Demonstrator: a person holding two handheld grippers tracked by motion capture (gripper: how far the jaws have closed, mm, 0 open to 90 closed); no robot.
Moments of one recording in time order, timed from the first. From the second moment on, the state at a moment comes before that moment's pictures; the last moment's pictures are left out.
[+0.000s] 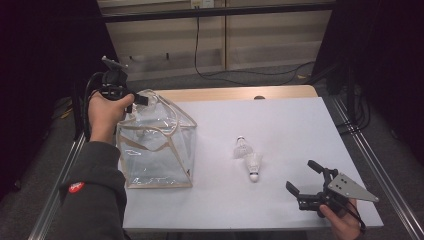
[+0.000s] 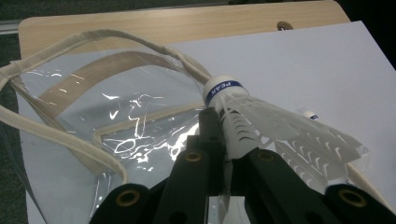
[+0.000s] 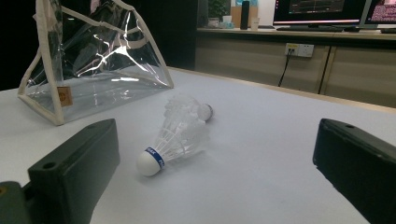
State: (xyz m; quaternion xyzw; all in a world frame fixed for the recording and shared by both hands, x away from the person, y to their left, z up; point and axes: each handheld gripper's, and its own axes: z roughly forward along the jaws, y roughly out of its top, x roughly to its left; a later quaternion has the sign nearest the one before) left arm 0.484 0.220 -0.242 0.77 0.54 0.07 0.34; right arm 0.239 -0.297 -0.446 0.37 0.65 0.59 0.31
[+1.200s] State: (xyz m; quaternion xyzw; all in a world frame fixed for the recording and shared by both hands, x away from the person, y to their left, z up) left arm 0.489 0.229 -0.258 0.76 0.56 0.08 0.33; right arm 0.238 -0.299 -0.446 0.37 0.65 0.59 0.31
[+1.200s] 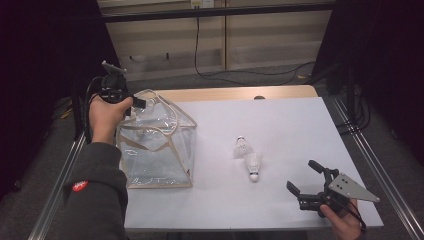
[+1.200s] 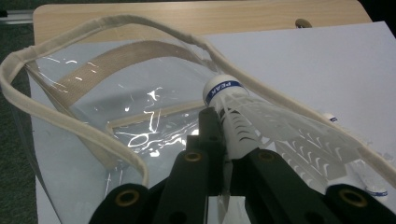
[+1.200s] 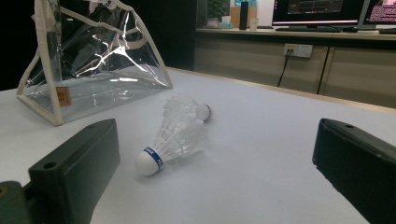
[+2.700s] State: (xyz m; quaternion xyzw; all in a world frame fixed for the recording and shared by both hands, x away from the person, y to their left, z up) left arm 0.503 0.222 -0.280 0.76 0.57 0.07 0.31; right arm 0.238 -0.302 -0.447 0.37 0.65 0.59 0.31
